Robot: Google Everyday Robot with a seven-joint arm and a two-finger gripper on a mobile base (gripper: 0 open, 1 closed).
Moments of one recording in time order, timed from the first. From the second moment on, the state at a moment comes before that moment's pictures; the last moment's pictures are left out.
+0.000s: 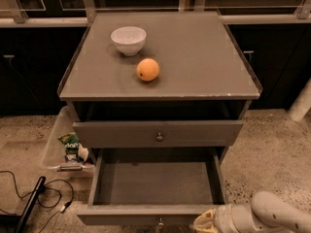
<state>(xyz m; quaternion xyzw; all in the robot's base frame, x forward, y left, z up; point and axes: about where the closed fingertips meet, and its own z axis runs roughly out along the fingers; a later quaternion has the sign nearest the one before) 0.360 -0.184 0.398 -0.56 0.74 0.27 0.28</state>
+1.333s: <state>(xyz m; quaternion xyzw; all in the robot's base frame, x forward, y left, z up) 0.360 -0.182 0.397 -0.56 0.74 0.27 0.28</state>
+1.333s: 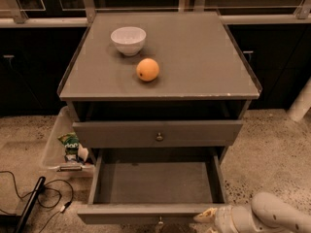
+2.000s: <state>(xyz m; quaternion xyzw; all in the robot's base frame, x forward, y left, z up) 0.387 -0.188 0.401 -0.56 0.73 0.24 0.30</state>
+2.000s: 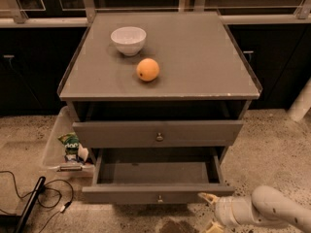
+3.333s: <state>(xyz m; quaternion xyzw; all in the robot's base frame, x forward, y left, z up) 0.509 -0.209 0.420 -0.61 0.70 0.16 0.32</state>
